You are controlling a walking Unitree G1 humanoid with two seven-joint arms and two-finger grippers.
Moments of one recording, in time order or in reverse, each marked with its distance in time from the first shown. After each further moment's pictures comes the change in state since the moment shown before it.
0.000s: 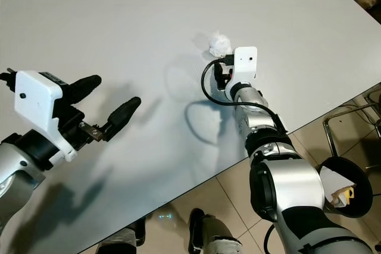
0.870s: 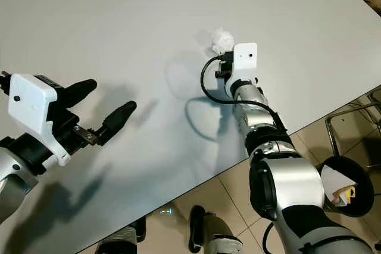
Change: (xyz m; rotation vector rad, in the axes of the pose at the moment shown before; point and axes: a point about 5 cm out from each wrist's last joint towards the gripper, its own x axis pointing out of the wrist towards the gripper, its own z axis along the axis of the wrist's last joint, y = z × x) left arm -0.007 0.002 0.000 0.003 0.038 0.007; right arm 0.001 0.000 0.006 -0.030 -0.035 -0.018
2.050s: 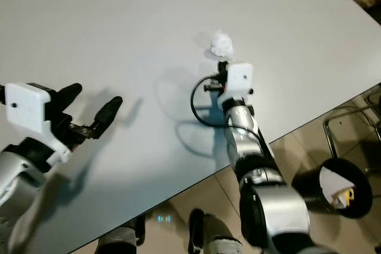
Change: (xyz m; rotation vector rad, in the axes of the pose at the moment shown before) left arm 0.008 0.016 -0.031 -0.080 -0.028 0.170; right arm -0.031 0.019 -0.025 0.034 -0.264 -0.009
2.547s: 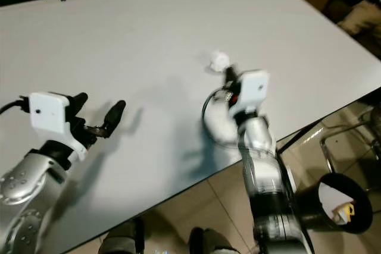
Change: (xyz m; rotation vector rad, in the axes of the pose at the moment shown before) left arm 0.016 0.000 -0.030 -0.044 0.035 0.110; right arm -0.042 0.001 0.026 0.047 0.027 0.169
